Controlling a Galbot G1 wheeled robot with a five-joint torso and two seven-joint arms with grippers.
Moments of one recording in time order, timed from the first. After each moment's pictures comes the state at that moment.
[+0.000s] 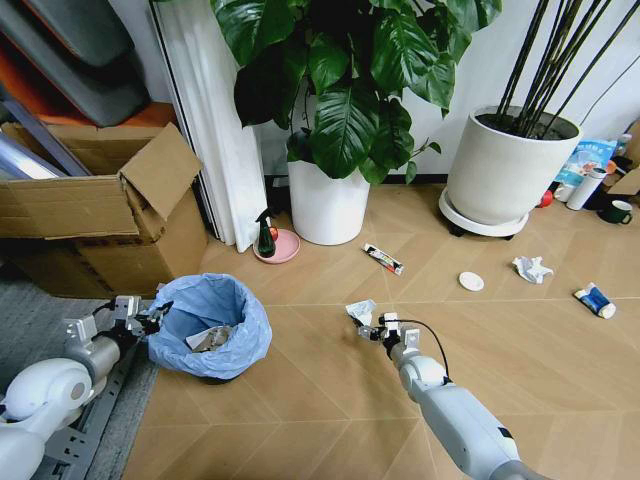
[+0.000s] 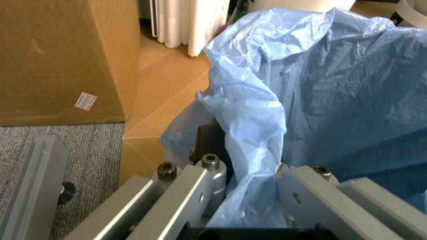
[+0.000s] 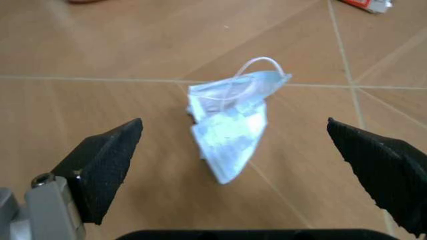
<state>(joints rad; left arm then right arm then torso) 1.31 -0.66 -0.52 -1.72 -0.97 0.27 0.08 -0.78 1.30 0.03 0.91 0.53 -0.01 0.00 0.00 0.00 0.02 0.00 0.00</state>
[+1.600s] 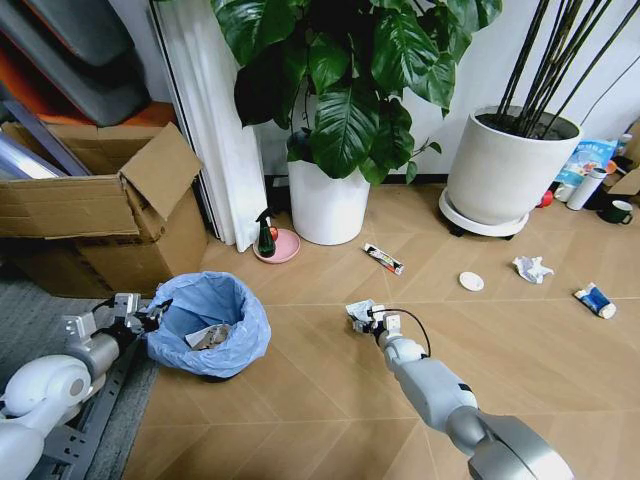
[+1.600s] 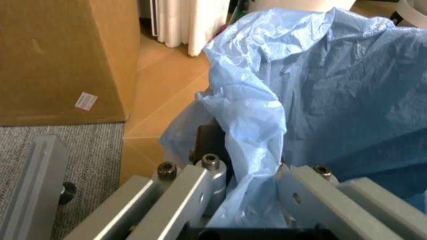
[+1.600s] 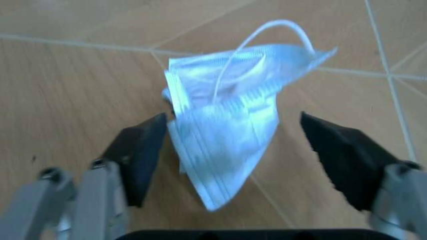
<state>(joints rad) 1.30 -0.65 -0.51 -1.71 -0.98 0.27 0.08 -0.55 1.45 0.03 0.47 0.41 0.06 -0.05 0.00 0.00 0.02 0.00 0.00</state>
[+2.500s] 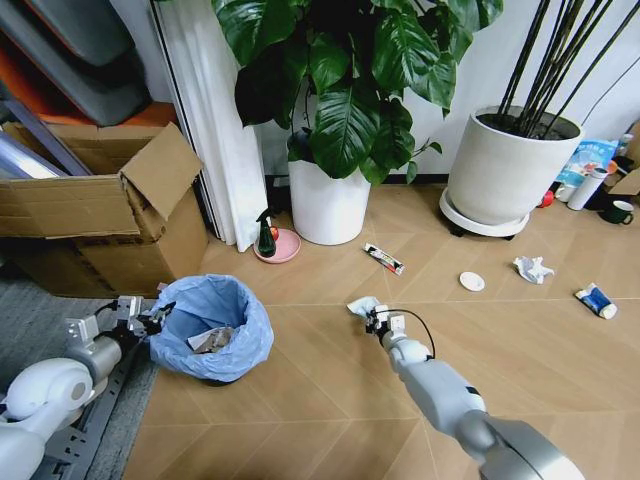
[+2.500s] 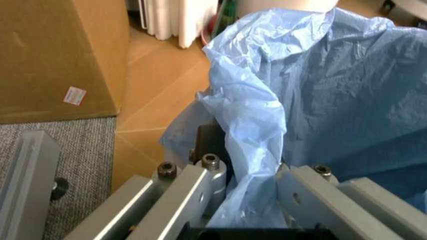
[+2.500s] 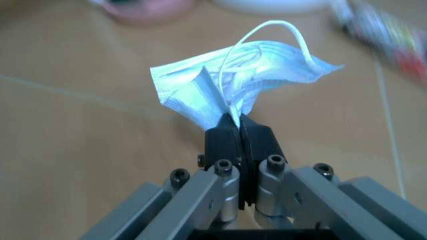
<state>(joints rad) 1.31 -0.62 -0.49 -1.73 -0.98 0.27 0.08 -0.61 1.32 -0.01 0.69 0.45 0.18 -0.26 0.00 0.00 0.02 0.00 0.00</state>
